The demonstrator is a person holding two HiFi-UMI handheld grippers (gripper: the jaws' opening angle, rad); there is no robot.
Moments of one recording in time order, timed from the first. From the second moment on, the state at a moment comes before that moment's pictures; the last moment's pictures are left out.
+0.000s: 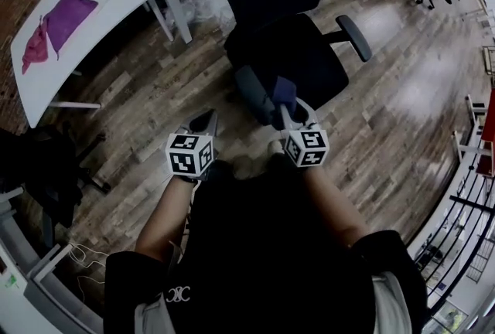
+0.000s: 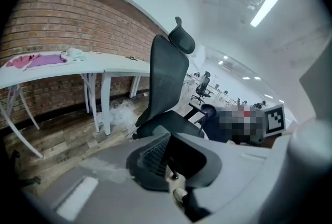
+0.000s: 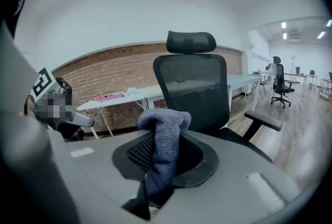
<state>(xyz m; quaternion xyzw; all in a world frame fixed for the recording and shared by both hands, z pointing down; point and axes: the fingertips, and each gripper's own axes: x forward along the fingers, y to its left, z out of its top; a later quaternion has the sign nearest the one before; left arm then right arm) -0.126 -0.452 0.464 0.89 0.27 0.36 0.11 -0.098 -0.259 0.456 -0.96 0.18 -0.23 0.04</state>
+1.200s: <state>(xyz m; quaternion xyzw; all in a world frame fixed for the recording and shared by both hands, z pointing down) -0.214 -0.284 0.409 0.95 0.00 0.25 0.17 -0.070 -0.102 0.436 -0.86 0.46 -0.22 -0.01</state>
